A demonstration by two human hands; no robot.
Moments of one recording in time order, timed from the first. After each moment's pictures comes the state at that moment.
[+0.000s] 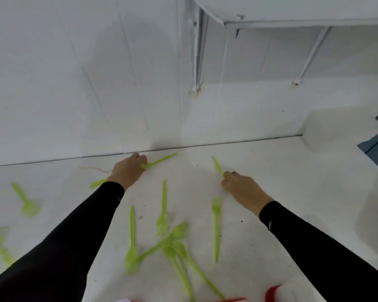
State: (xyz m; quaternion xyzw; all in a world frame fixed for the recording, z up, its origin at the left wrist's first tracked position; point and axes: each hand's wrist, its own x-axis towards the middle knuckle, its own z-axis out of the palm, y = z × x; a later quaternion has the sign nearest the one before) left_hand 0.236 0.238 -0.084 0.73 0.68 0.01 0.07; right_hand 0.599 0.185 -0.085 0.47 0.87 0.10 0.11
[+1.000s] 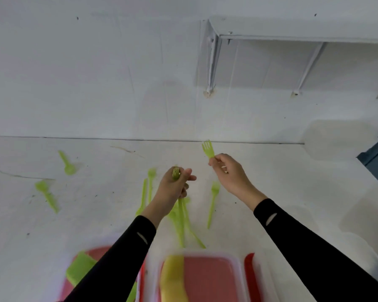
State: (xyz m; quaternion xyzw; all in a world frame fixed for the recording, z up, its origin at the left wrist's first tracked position) left_hand 0.370 0.056 -0.043 0.39 0.53 0.53 0.54; right_hand 0.549 0.102 -0.016 0.51 0.71 -0.32 -0.36
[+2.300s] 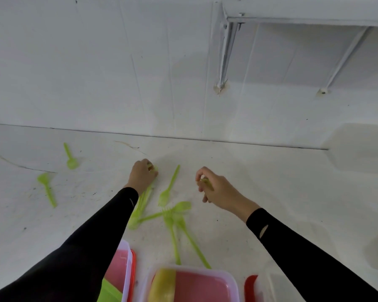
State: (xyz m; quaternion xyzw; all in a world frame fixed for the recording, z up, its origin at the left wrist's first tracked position) left_hand 0.262 0.133 -0.101 0.50 0.80 0.25 0.20; right_hand 0.534 0.120 -0.045 0.43 0.76 -0.44 -0.20
